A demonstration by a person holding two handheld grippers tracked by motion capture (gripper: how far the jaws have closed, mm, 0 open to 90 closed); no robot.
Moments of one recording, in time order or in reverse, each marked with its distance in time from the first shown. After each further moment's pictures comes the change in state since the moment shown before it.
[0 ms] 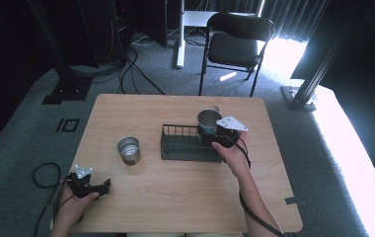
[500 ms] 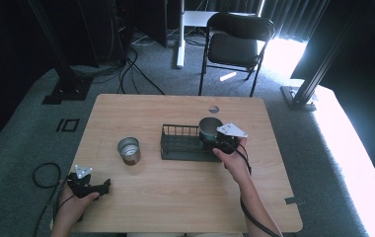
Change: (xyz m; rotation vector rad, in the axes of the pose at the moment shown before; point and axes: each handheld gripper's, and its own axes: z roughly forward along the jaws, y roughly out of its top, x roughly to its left) left arm 0.000 0.000 0.000 0.000 0.000 0.000; right arm -0.002 -0.026 0.000 0.035 -0.010 0.005
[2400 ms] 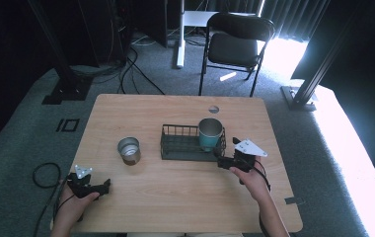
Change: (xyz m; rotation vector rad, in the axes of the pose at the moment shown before) left arm 0.000 0.000 0.000 0.000 0.000 0.000; right arm -0.017 -0.037 -0.059 -0.024 0.015 -0.011
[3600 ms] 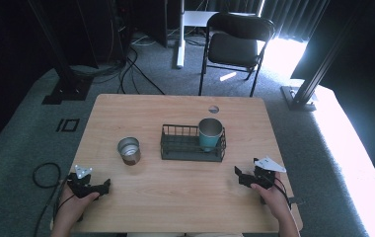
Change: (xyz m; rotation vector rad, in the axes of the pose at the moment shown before) left arm 0.000 0.000 0.000 0.002 0.001 0.000; right arm -0.046 -0.069 -0.043 0.184 -0.092 0.073
